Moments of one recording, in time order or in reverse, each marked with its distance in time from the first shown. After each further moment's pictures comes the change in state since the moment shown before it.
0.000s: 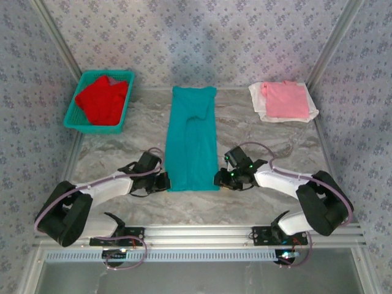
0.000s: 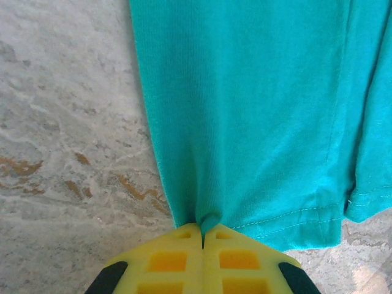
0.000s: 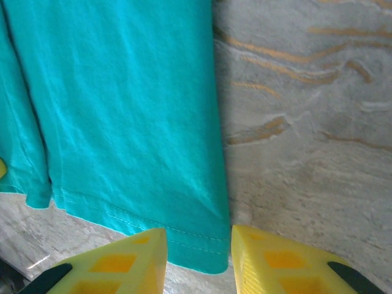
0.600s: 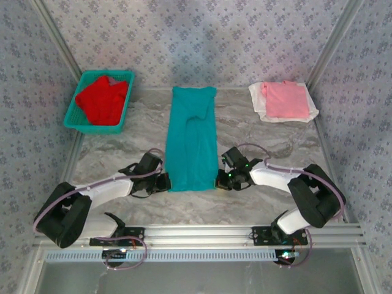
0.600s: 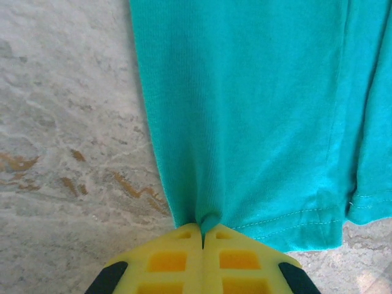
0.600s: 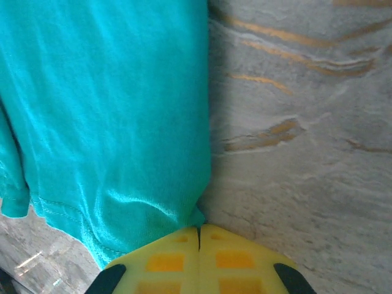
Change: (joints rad) left arm -0.023 -0.014 -0.009 0.012 -0.029 -0.021; right arm 0.010 0.085 0.024 0.025 -0.022 -0.005
